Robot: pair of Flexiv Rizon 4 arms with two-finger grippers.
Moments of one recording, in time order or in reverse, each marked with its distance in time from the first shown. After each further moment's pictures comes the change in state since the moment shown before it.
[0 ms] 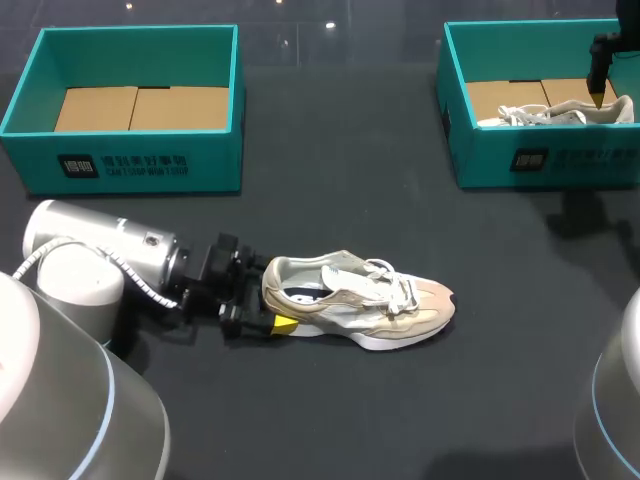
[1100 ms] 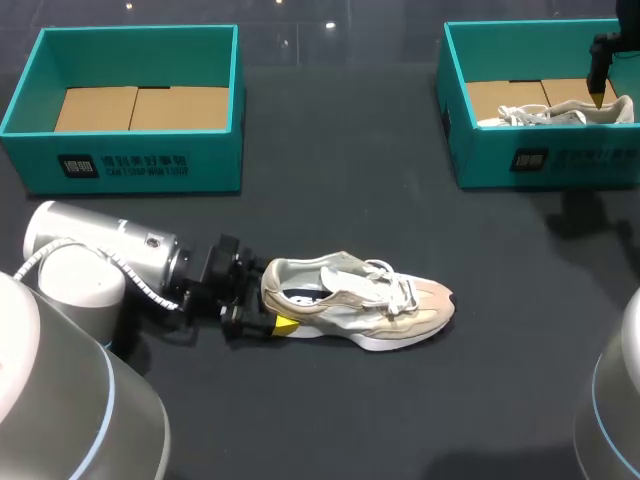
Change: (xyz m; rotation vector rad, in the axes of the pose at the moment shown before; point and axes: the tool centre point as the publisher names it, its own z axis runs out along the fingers) left arm 0.002 0.001 0.002 -0.007 -0.003 0.007; right arm 0.000 0.000 0.000 0.000 0.000 0.000
